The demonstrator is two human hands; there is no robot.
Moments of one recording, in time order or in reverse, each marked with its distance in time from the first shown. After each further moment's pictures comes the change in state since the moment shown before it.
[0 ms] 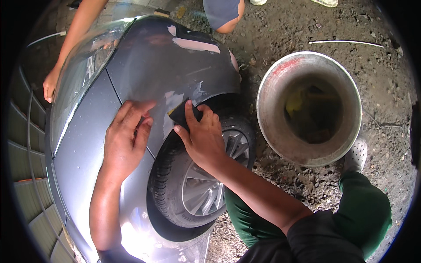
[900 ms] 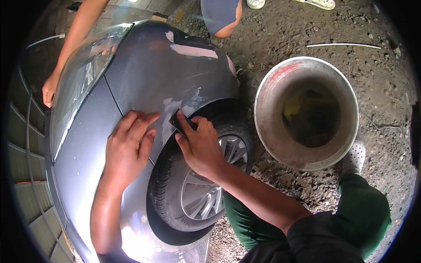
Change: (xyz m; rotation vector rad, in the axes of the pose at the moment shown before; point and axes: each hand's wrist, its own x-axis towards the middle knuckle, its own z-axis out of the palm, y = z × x) left_hand 0.001 -0.005 0.001 0.226 -0.008 0.119; right_hand -0.001 -0.001 -0.004 0.181 -0.028 -0.049
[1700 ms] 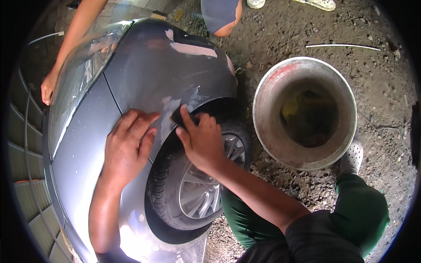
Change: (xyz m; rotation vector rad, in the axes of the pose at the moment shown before) left_hand -0.001 0.002 -0.001 0.003 -0.019 -0.017; right_hand 0.005 0.003 -0.009 -0.196 0.035 0.000
